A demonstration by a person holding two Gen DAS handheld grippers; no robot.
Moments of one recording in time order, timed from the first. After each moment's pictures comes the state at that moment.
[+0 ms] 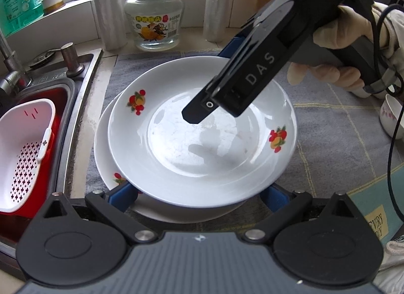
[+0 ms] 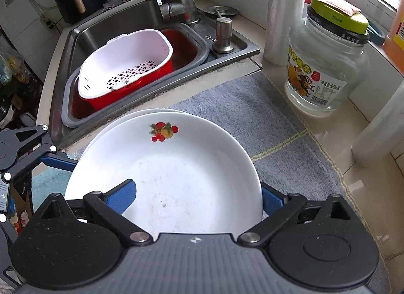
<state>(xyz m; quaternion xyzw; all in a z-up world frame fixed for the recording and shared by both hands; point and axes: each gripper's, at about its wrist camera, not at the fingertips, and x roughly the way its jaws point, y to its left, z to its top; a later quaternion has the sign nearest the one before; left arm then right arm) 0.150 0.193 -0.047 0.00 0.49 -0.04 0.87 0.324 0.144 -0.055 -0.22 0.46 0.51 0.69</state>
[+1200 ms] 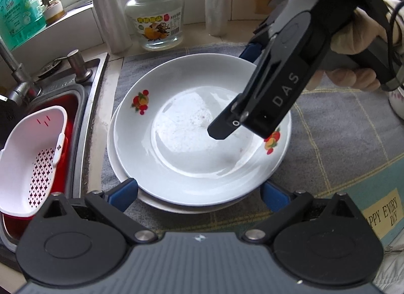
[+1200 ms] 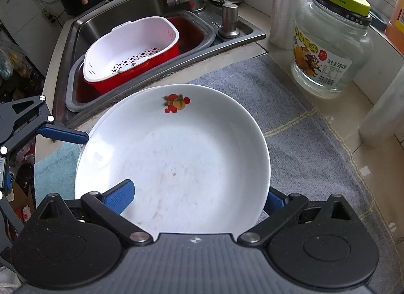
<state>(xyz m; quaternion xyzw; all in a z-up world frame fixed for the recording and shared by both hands) 0.144 0.190 -0.044 0.05 0.49 -0.02 0.87 0.309 0.135 -0.063 -0.23 0.47 0.51 0.68</state>
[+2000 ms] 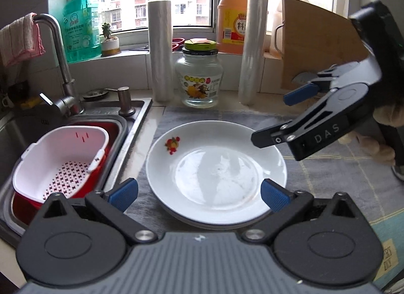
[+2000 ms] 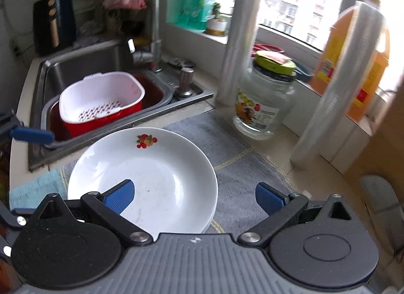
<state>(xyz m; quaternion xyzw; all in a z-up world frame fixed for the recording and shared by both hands) 0.091 0.196 -0.021 -0.02 0.33 0.06 0.94 0.250 0.089 -0.024 -0.21 0.32 0.42 0.83</state>
